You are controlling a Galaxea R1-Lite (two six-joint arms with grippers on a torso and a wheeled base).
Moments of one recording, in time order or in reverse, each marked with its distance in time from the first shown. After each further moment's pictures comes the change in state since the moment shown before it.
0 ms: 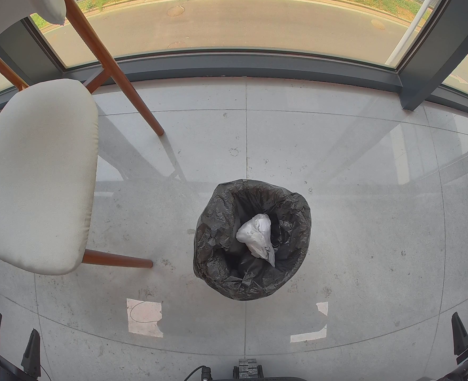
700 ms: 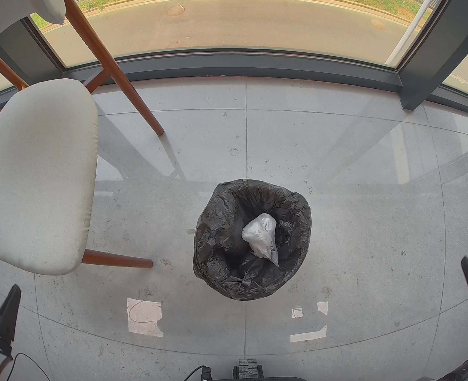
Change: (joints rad) left arm -0.061 0.271 -0.177 -0.113 -0.041 -0.038; right arm -0.032 0.412 -0.071 -0.391 0.225 0.037
